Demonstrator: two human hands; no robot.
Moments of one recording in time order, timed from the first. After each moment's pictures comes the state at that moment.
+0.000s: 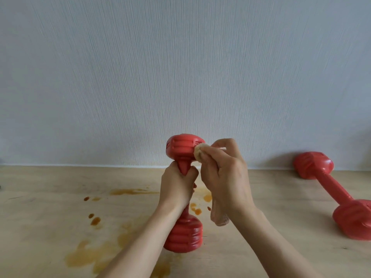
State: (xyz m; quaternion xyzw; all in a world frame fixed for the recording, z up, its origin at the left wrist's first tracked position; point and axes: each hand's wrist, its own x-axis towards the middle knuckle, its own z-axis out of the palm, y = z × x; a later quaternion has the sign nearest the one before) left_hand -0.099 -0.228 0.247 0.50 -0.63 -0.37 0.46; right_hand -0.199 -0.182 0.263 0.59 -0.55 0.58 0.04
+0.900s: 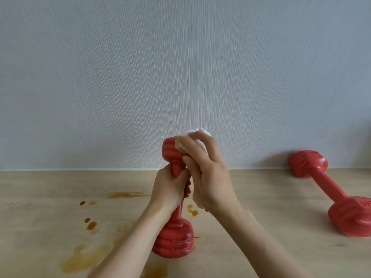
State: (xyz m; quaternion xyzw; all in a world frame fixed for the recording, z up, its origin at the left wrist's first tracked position) left_hand -0.091 -0.221 0.255 0.45 -0.62 -0.44 0.47; right_hand -0.185 -0.187 0.270 0.67 -0.46 0.58 0.02
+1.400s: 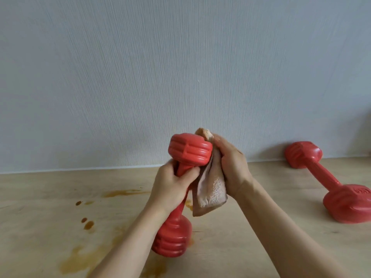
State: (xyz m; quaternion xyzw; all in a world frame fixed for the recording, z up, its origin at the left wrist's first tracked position) left_hand -0.088 -0.217 0.253 0.39 -0.69 -0.42 0.44; right_hand -0.222 -0.192 0.277 0.33 -0.35 0.71 -0.52
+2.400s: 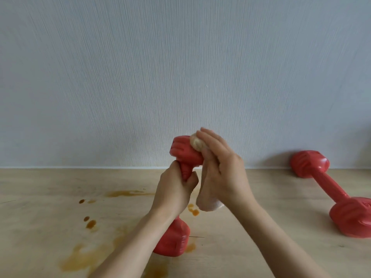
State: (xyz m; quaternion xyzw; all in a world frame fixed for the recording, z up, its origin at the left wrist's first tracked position) left_hand -0.090 -0.220 0.252 0.48 -0.73 -0.27 0.40; right_hand -0.201 -0.183 0.276 0.63 -0.51 0.58 -0.07
